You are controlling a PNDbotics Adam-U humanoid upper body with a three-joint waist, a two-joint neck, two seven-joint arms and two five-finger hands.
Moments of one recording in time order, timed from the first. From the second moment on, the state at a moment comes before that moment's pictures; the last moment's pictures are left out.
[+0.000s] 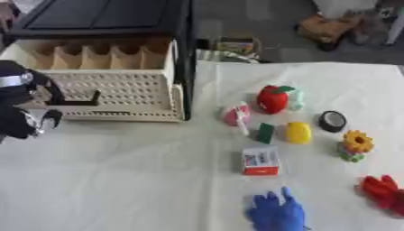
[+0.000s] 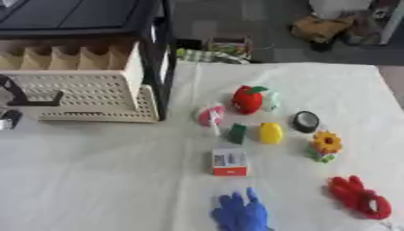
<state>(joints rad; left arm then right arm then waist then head) -0.59 1.15 -0.19 -1.91 -0.40 0.45 -0.78 -0.35 -0.90 -0.10 -1.99 0.53 0.18 -0.37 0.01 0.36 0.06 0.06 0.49</state>
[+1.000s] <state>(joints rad) -0.56 1.16 -0.15 -1.97 -0.38 0.47 -0.76 -0.36 -0.90 -0.10 -1.99 0.53 0.18 -0.38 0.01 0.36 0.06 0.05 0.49</state>
